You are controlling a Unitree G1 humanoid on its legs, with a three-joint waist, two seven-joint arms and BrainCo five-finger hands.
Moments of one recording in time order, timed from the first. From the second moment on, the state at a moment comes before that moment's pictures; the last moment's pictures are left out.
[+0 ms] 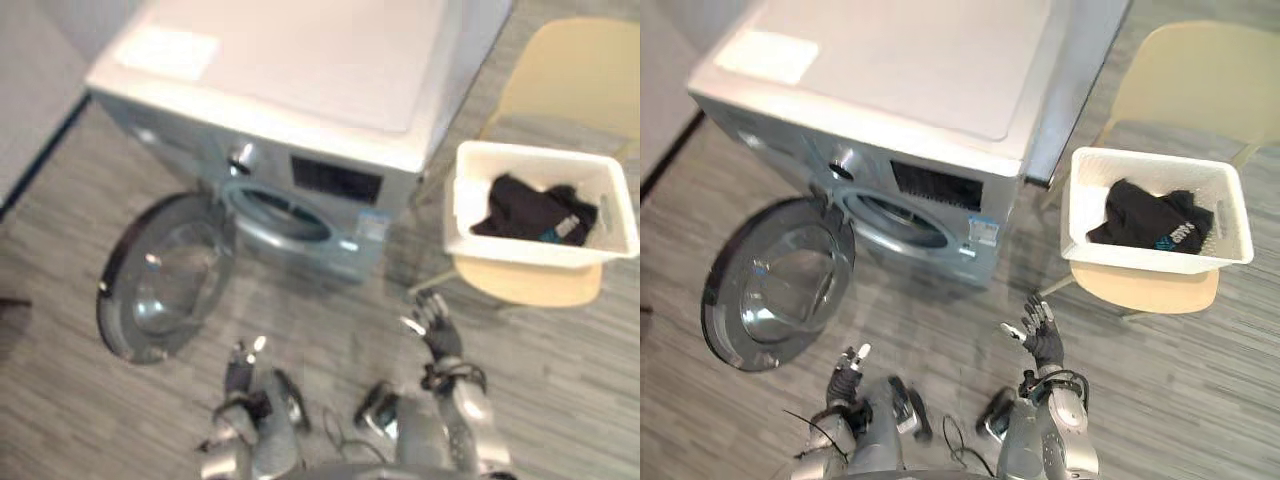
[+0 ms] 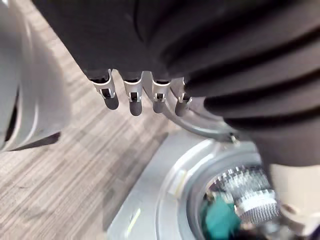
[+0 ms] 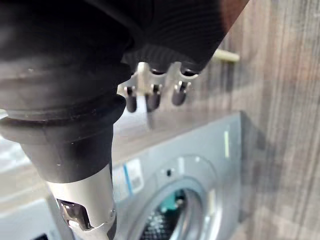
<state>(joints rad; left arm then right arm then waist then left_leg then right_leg) 0.18 -0.03 0.01 0.52 -0.23 -0.14 0.11 0.19 -0.03 0.03 0.22 0.35 -0.21 -0.01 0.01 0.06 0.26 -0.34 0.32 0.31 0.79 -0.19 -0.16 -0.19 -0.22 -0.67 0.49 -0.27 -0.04</state>
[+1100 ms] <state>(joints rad) 0.28 -0.03 -0.01 0.38 -0.45 -0.14 0.02 -0.28 -0.15 0.10 0.14 0.26 -0.21 -0.09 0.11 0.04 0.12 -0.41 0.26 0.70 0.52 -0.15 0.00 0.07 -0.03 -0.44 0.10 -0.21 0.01</state>
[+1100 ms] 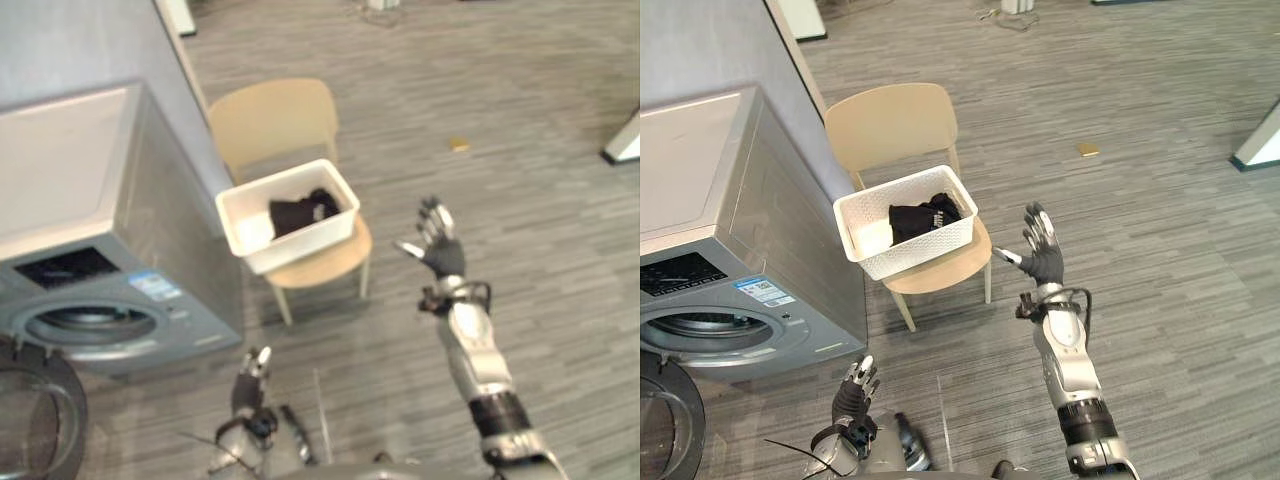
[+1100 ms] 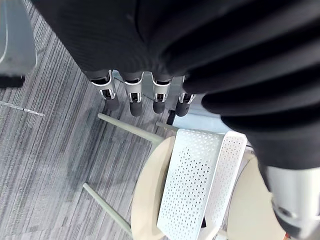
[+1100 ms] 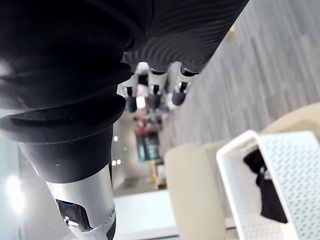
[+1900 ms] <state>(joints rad) 0.21 0.07 -0.16 0.40 -0.41 -0.13 -0.03 -0.37 -0.26 0.03 0.29 -0.41 -0.06 -0.09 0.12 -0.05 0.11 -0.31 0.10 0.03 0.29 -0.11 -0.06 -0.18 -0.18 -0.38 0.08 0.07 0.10</state>
